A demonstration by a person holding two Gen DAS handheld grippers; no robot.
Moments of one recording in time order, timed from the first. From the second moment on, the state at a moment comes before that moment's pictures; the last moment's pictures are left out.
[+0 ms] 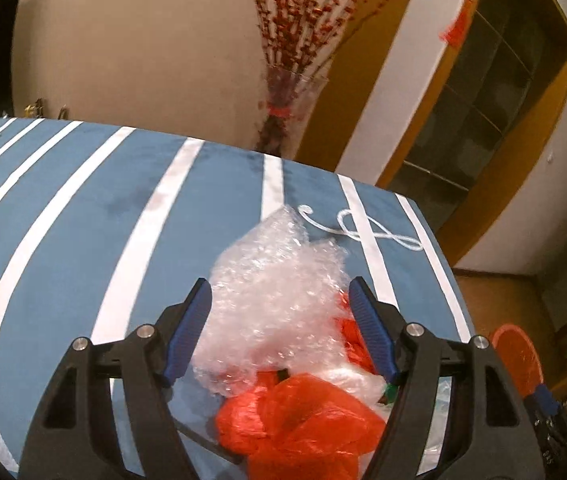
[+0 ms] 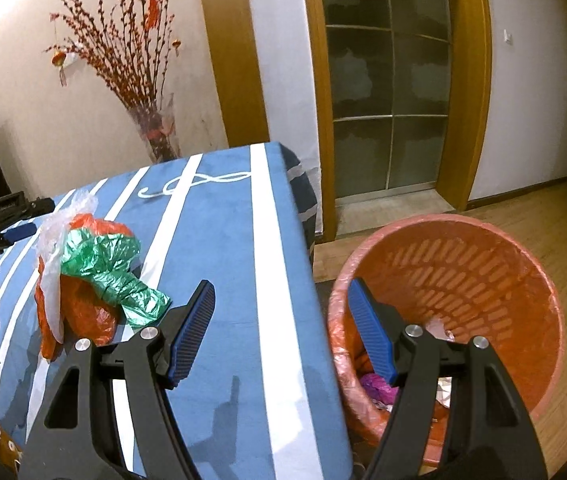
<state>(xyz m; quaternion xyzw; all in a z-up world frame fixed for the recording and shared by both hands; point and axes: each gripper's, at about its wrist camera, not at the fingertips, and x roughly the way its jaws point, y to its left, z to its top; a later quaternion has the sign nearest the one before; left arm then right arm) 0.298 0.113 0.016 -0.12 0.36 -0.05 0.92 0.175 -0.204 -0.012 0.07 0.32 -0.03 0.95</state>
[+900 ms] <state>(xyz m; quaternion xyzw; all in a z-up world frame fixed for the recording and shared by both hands) 0.275 0.167 0.019 -0.11 0.34 -0.01 0.93 0.172 -0.152 0.003 0.07 0.31 0.03 0.95</state>
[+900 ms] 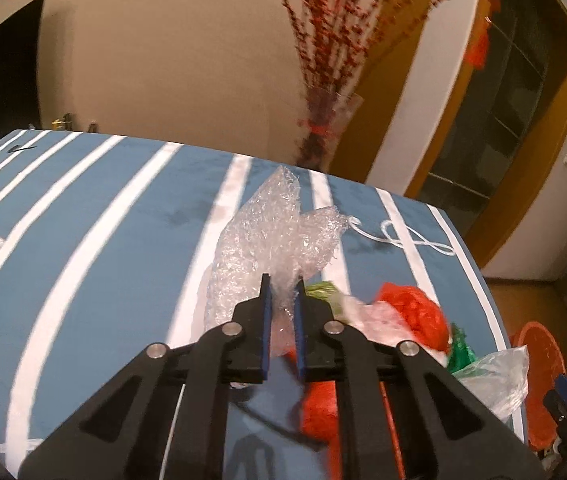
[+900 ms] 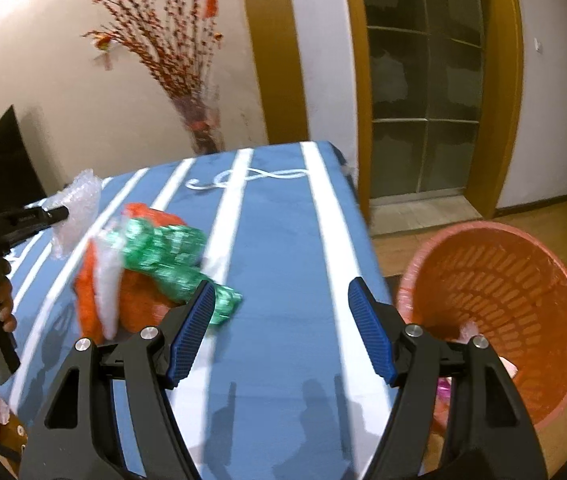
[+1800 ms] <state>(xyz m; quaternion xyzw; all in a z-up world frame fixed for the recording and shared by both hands) 0.193 0.294 0.007 -0.16 0.33 0.06 0.93 0.216 0.042 -0.019 -0.06 0.34 0.17 0.92</state>
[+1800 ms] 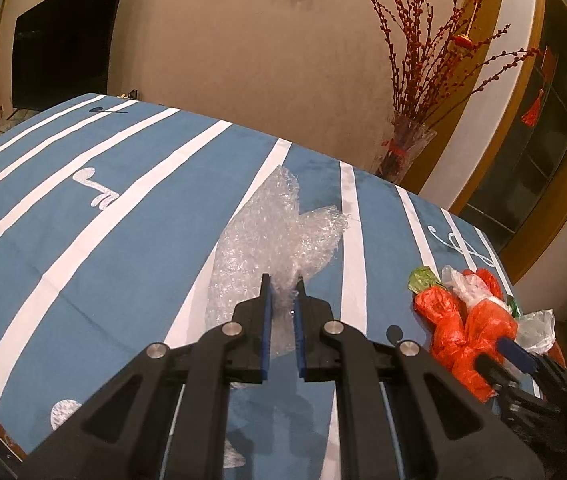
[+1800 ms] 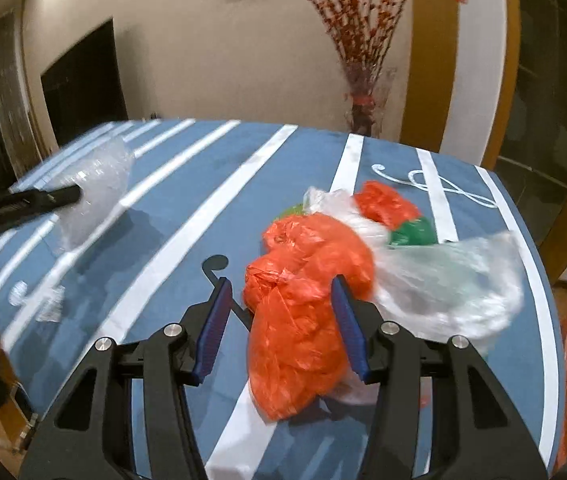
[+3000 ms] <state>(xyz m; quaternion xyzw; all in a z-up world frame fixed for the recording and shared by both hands) 0.181 0.150 0.059 -0.14 0.31 -0.09 0.94 0.157 -0.126 0.058 0.07 0.26 0.07 0.96</state>
